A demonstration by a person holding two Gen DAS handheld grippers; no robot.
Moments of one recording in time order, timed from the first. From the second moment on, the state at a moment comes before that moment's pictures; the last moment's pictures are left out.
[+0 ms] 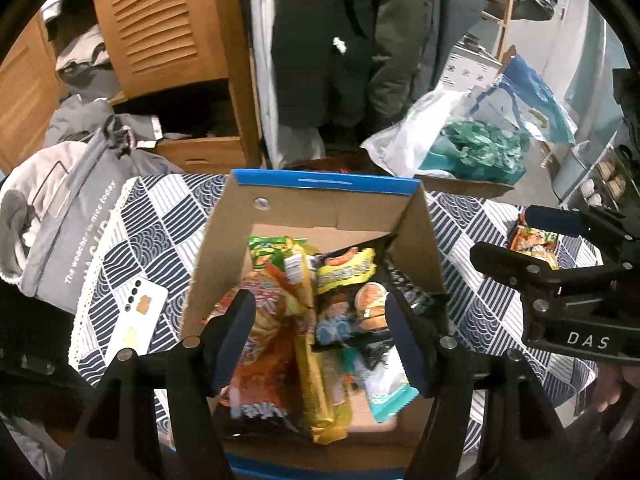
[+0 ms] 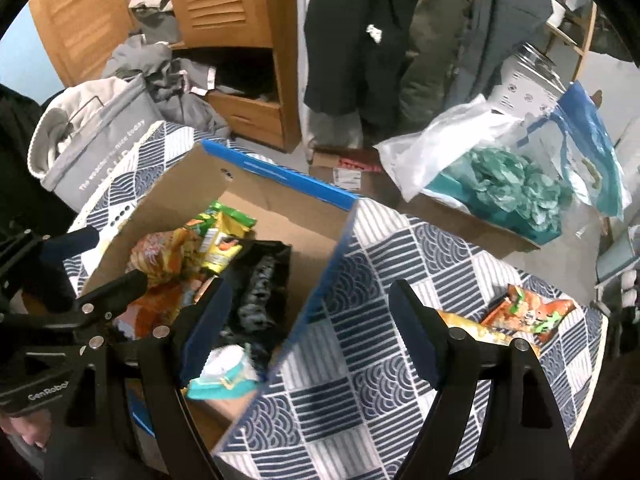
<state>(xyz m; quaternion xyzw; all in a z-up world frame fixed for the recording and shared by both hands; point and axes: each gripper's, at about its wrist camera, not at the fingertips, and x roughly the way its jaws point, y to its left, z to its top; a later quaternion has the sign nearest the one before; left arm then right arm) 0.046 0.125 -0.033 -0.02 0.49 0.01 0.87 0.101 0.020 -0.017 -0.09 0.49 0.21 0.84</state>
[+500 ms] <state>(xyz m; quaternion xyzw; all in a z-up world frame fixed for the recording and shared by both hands) 0.057 0.054 -0.035 0.01 0.50 -0.02 0.86 0.103 -0.047 -0.020 -0.08 0.49 0.17 0.85</state>
